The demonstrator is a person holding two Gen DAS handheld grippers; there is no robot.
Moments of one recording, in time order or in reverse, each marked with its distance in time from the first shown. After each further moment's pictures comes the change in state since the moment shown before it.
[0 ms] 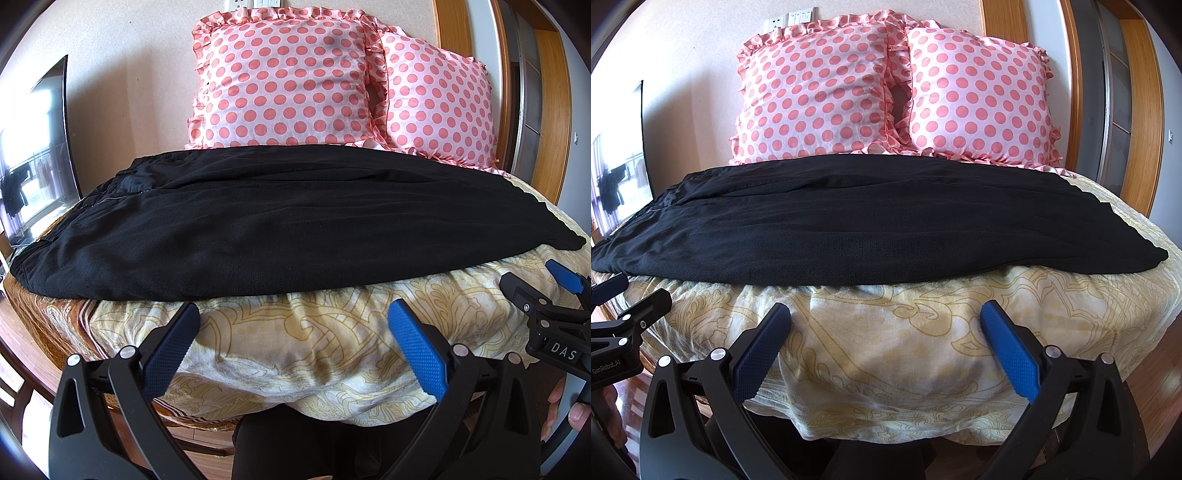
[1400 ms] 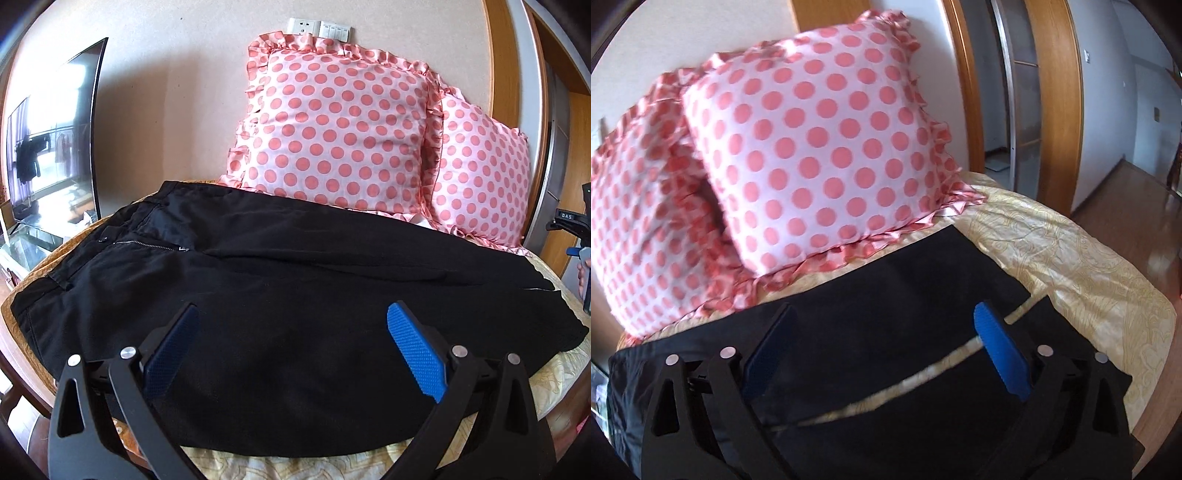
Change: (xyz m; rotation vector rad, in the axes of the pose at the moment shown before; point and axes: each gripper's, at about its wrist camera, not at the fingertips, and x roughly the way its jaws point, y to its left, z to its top) left arm 0.026 0.082 0.080 -0.171 -0.100 0.015; right arm 0.133 -0.222 0.228 0.429 0.095 -0.289
